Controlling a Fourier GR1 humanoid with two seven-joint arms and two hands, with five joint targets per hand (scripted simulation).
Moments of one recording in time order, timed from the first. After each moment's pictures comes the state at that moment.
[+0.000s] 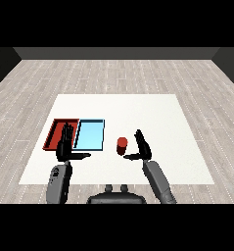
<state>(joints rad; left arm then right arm) -0.02 0.04 0.06 -1.62 0.11 -0.06 -0.39 -0.16 -0.01 0.20 -1.17 -0.23 -0.04 -0.42</state>
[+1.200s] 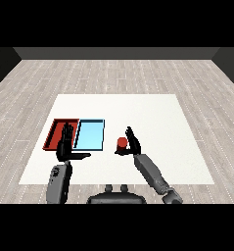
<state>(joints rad) -0.02 0.04 0.06 -1.61 0.09 -0.05 -0.40 -0.40 0.00 0.37 -0.85 -0.46 -0.13 -0.54</state>
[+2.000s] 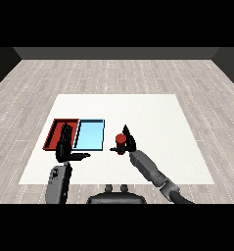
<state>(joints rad) -0.01 0.04 0.06 -1.64 0.09 -0.05 -0.40 -0.57 0.00 0.54 -0.66 -0.69 -0.24 -0.61</state>
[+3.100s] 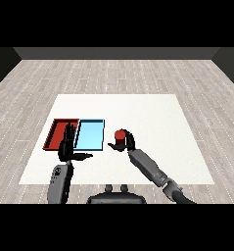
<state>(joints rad) -0.03 0.04 0.03 -1.60 0.08 -0.05 -0.41 -0.56 -0.04 0.61 -0.82 -0.59 -0.53 -0.52</state>
